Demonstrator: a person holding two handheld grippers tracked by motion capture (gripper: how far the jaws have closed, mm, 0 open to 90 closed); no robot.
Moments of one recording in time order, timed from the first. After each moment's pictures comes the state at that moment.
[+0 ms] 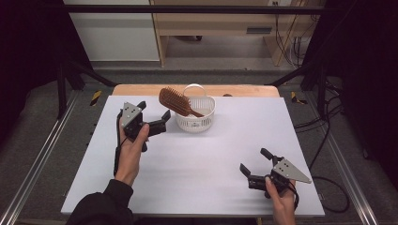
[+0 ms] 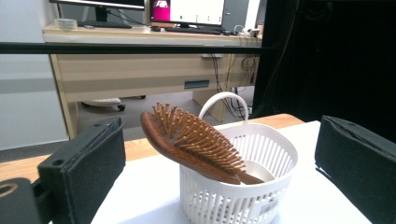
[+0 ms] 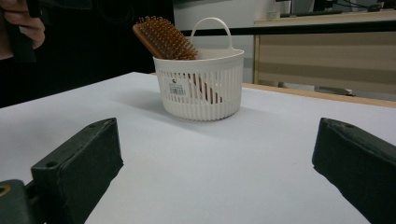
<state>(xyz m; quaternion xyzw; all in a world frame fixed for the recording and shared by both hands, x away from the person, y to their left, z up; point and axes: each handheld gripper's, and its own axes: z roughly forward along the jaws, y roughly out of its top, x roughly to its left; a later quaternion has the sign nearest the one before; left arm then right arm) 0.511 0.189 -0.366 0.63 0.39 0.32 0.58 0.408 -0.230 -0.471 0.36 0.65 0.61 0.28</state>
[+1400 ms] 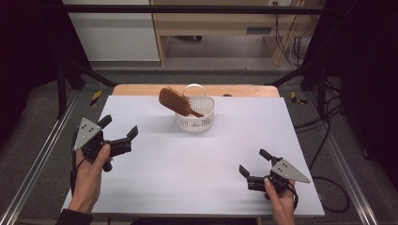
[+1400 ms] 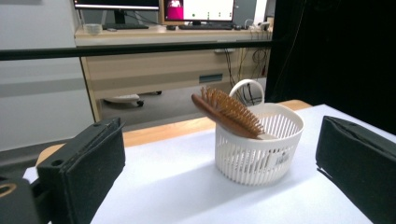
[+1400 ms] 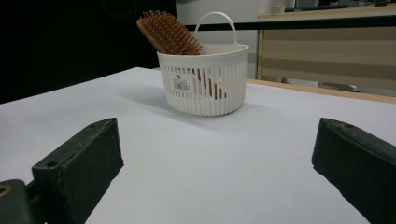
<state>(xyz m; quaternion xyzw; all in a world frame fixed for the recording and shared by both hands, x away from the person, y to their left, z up) 0.439 0.268 -0.349 0.64 0.40 0.34 0.56 0.406 -0.229 -0.470 0.36 0.65 0.61 0.28</state>
